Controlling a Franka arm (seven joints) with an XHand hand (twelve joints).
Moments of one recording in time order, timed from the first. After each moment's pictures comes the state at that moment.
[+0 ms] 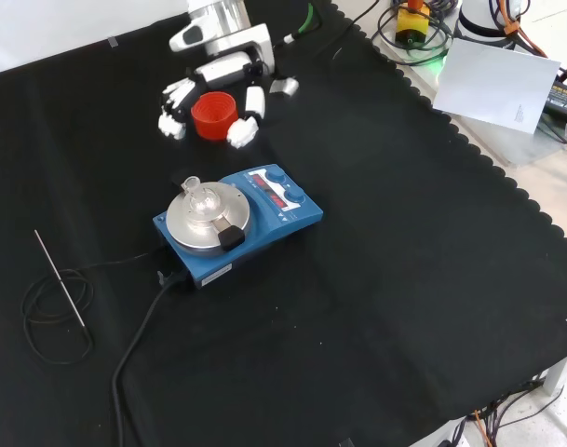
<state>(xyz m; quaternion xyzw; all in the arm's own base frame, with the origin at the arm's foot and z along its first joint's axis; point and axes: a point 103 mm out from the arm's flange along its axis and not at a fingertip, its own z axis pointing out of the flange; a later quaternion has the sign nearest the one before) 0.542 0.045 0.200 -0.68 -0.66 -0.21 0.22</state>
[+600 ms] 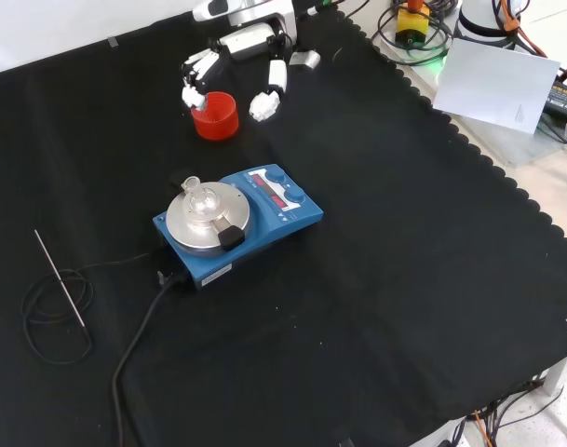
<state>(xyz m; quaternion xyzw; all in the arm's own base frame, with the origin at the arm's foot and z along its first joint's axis) 0.493 0.024 0.222 -0.69 -0.67 -0.18 0.20</state>
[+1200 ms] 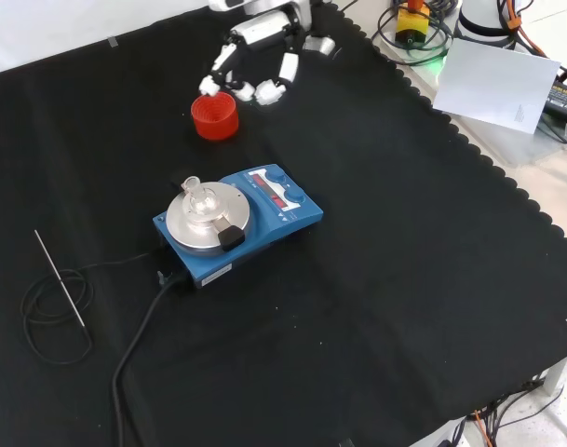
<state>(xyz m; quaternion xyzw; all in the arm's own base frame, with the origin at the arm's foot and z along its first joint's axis) 0.451 0.009 0.224 -0.70 -0.68 -0.13 0.19</state>
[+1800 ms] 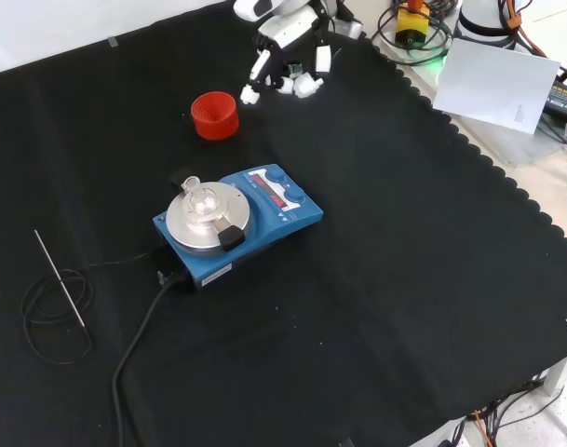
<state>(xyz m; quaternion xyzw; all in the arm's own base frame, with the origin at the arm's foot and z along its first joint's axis) 0.394 0.011 0.225 -0.68 -0.70 0.00 0.22</state>
